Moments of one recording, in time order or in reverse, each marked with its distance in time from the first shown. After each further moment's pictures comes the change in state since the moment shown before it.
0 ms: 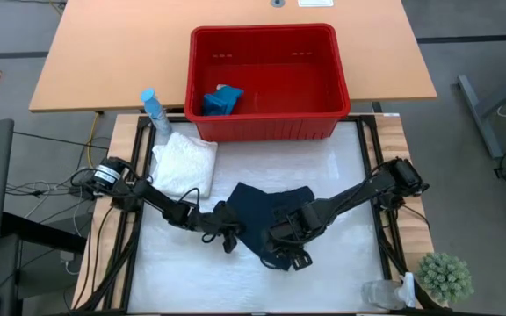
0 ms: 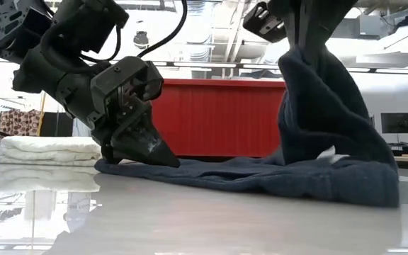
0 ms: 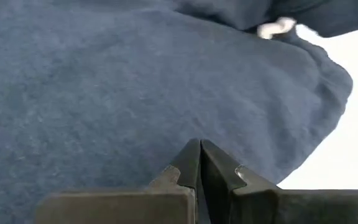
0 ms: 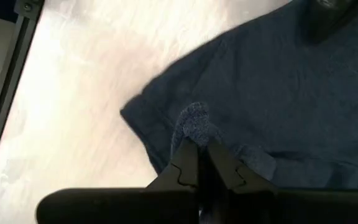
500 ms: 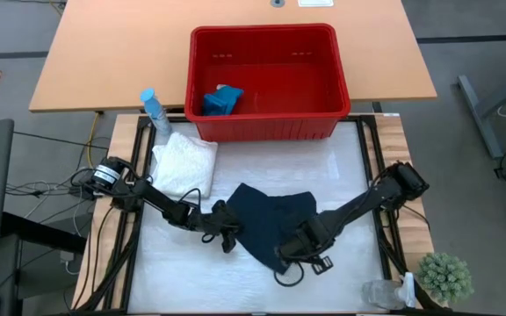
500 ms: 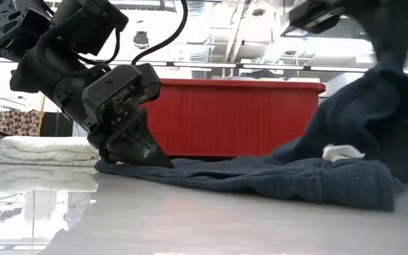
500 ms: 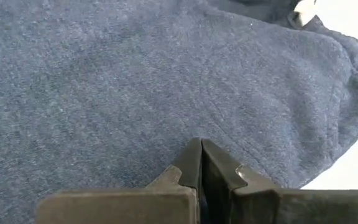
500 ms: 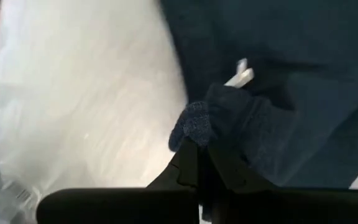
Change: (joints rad) left arm 0.001 -0.001 0.001 -0.062 -0.012 0.035; right arm 0.113 0.000 0.015 -0.291 0.027 0.000
